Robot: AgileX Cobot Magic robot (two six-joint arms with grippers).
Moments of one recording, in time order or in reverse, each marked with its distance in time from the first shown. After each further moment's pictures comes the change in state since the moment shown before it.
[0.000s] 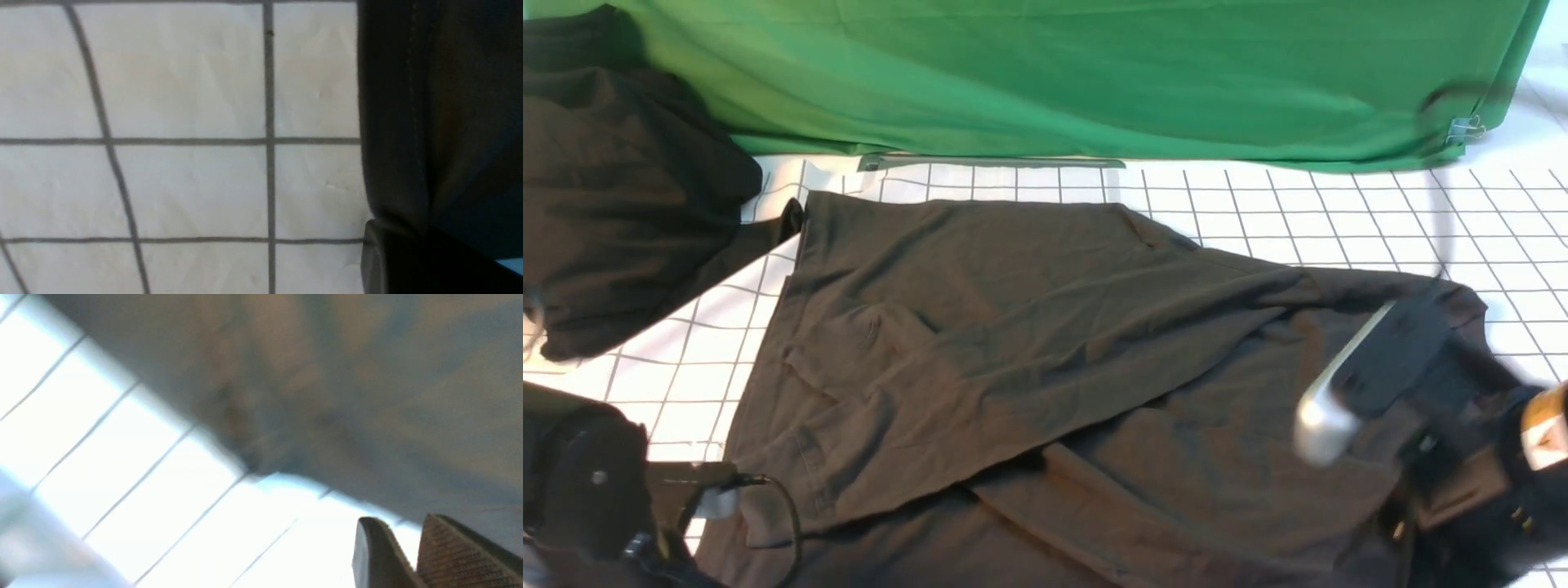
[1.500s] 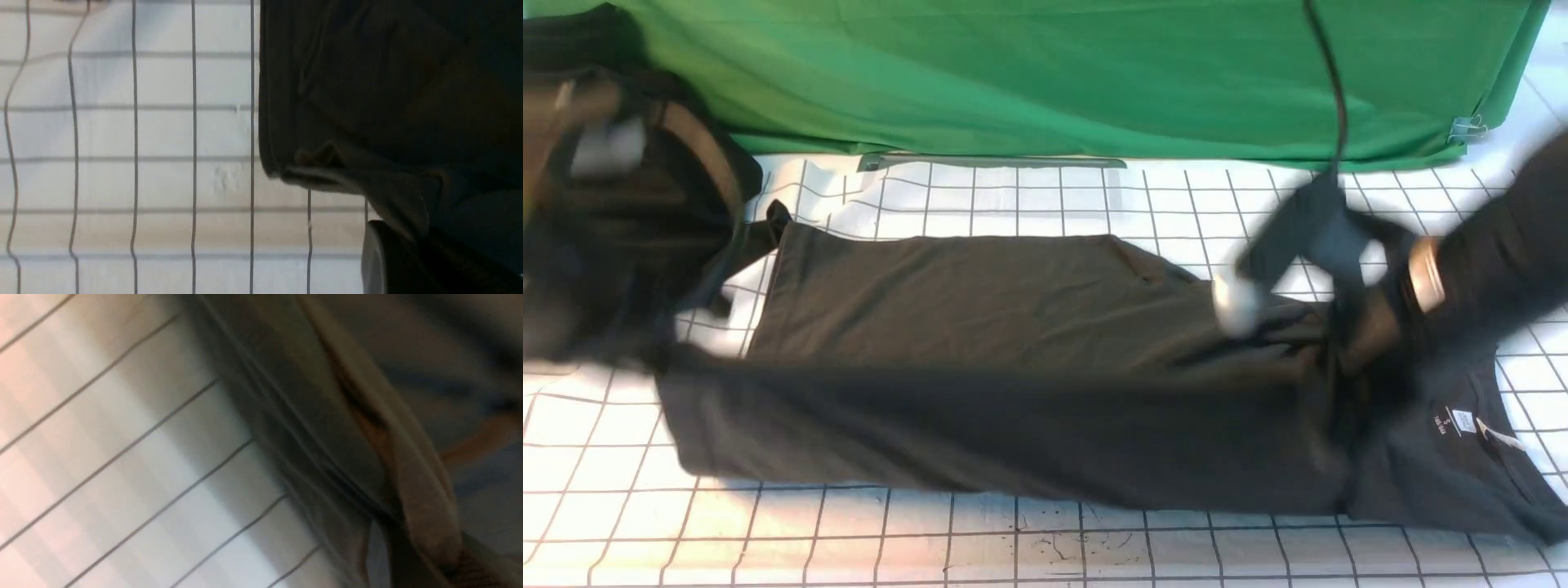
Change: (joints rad) right arm -0.060 0.301 -0.396 -0.223 0.007 -0.066; left arm 0.093 -0.041 -0.665 0.095 0.257 0.015
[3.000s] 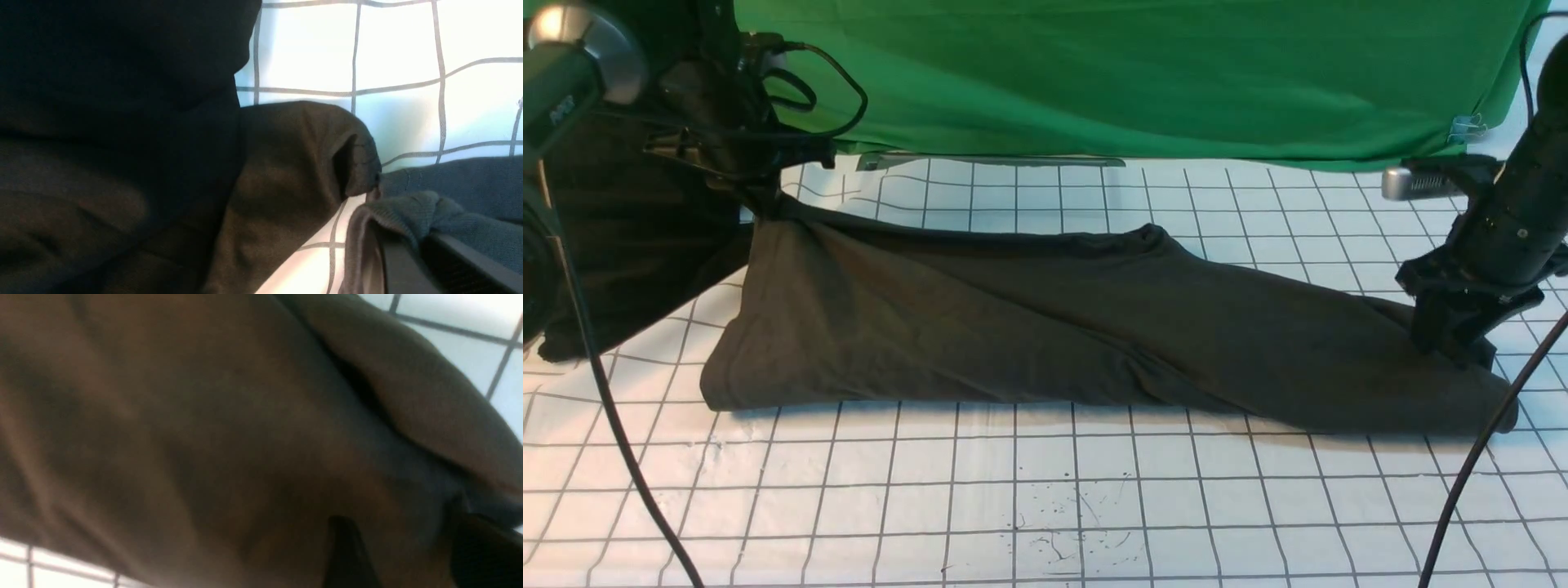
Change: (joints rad) right arm -0.563 0.577 -0.421 0.163 0.205 0.062; left arm 0.163 0.954 -0.879 -0.011 -0.063 0.176
